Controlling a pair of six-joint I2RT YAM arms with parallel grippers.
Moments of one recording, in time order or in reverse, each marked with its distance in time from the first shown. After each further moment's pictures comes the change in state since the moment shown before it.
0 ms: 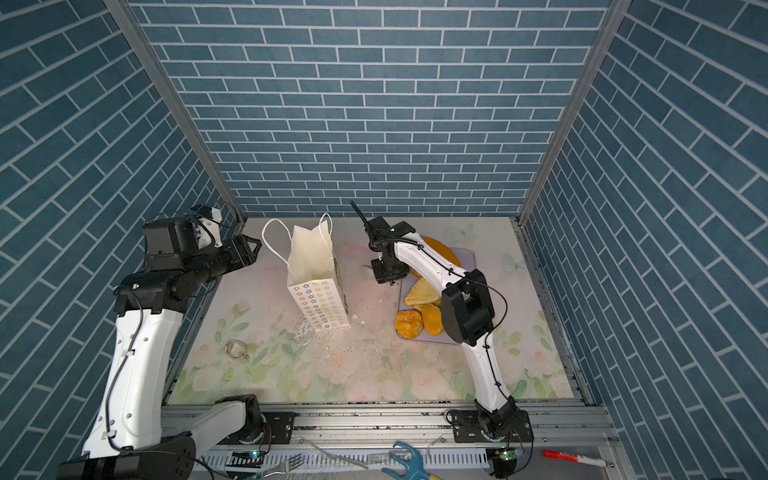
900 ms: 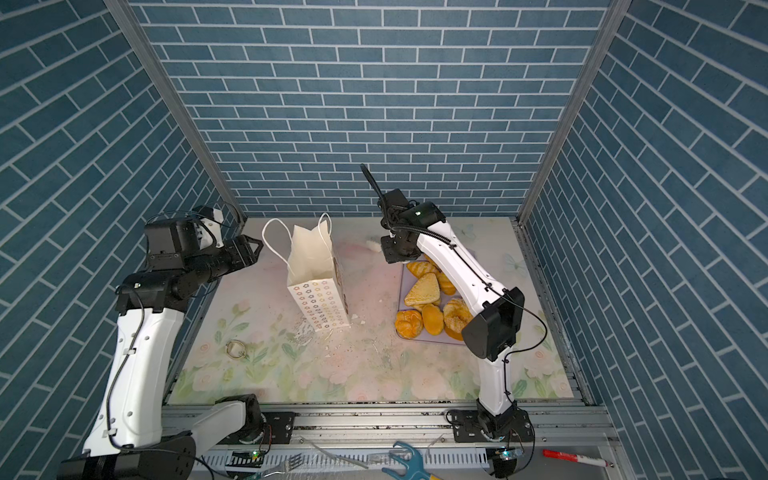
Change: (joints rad) left arm -0.003 0.006 -0.006 0.000 0.019 -0.014; right arm -0.029 -0.212 0.141 -0.156 0.077 -0.041
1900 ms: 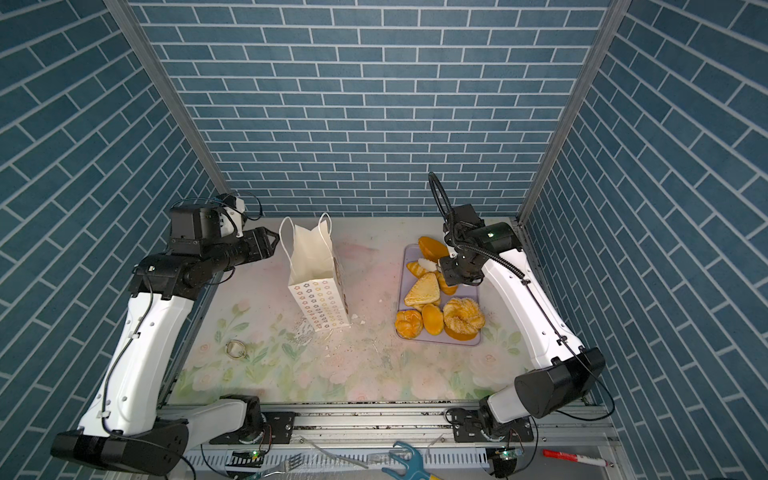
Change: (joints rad) left arm -0.189 0.097 0.140 -0.045 -0.145 -0.002; right arm -0.227 -0.455 -0.478 -0.057 0.006 -0.178
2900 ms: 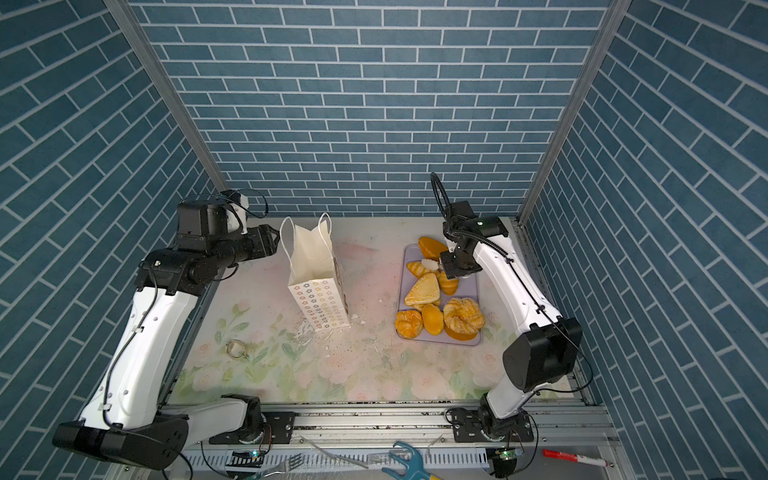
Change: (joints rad) left arm -0.040 0.025 0.018 0.000 -0.079 0.029; right arm -0.083 0.173 0.023 0.082 0.019 -0.072
